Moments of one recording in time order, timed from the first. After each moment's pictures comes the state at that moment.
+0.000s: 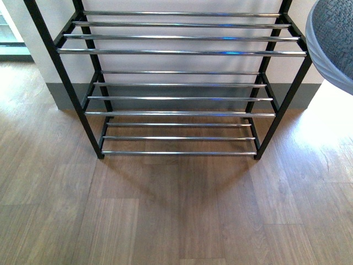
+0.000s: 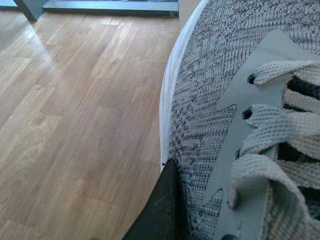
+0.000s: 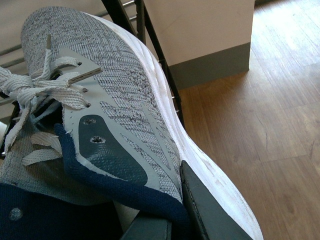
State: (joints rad) left arm -0.14 0.66 0.21 -0.03 -0.40 -0.09; right arm -0.39 1.07 0.34 0.35 -0.28 0.19
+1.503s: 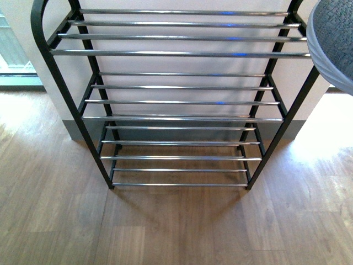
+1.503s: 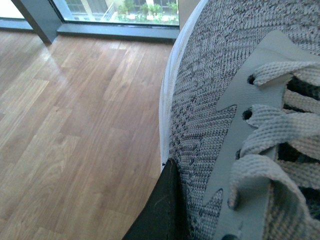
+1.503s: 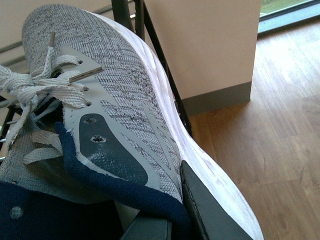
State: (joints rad) left arm -0.14 0.66 0.21 -0.03 -0.40 -0.09; right arm -0.39 1.08 0.34 0.35 -0.28 0.19
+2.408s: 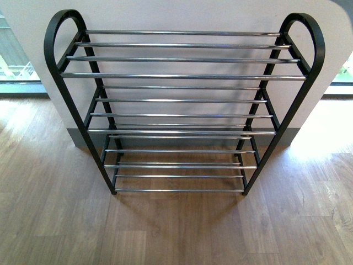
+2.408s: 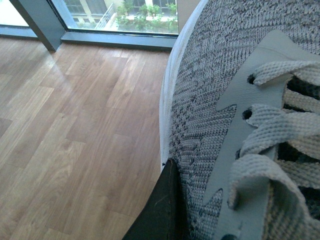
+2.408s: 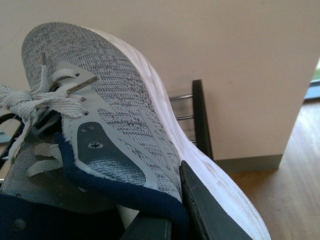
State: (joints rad) left arm -0.14 0.66 0.21 -0.03 -0.40 -0.09; right arm -0.15 1.24 0.69 0.32 -0.16 0.23
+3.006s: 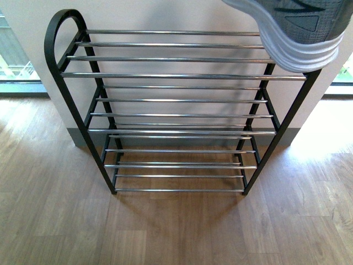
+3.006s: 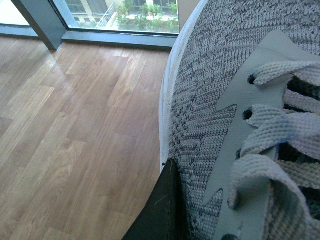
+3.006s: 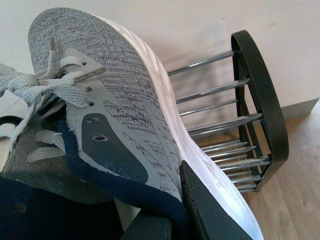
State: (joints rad) left arm -0.14 0.66 0.21 -0.03 -0.40 -0.09; right arm 0.10 1.63 1.11 0.05 0.10 0.48
